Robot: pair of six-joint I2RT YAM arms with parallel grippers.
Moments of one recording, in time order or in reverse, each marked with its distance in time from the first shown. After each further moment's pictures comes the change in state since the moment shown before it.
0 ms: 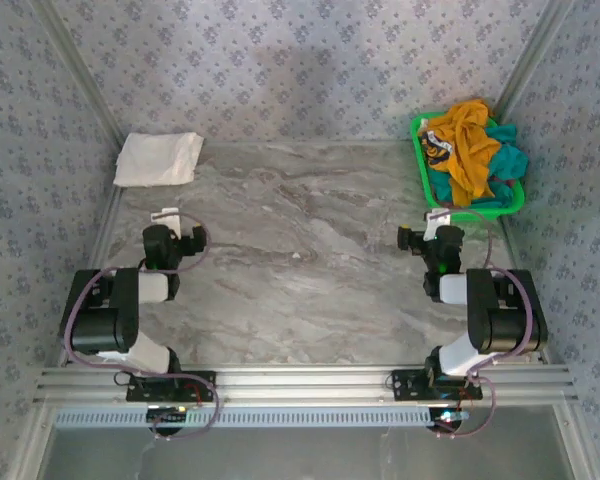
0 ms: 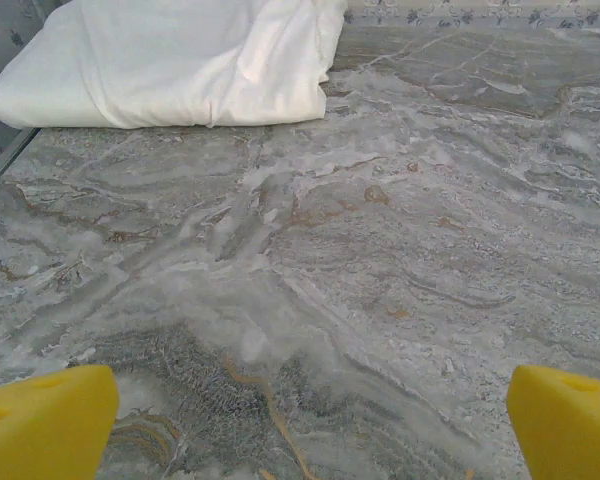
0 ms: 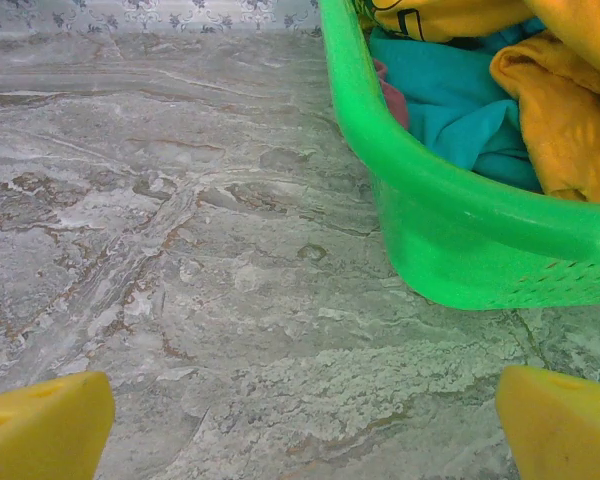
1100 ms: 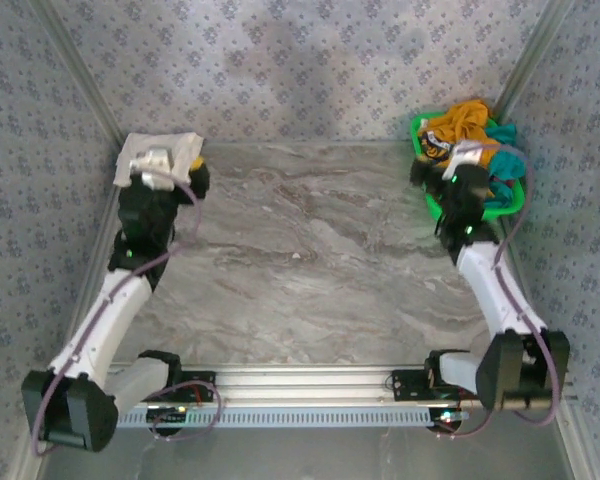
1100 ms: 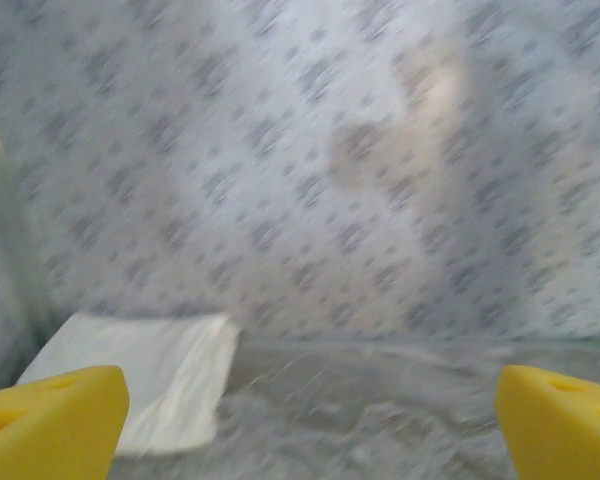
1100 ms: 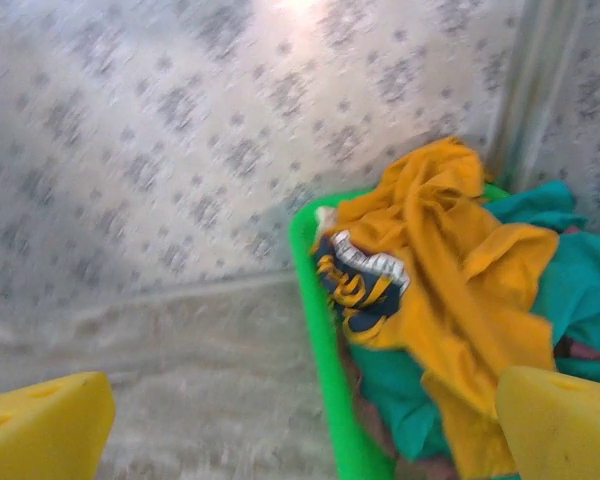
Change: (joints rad) left arm -0.252 -0.435 0.539 -0.579 -0.067 -0.060; right arm 0.020 -0.249 0.645 -0.726 0.116 0.164
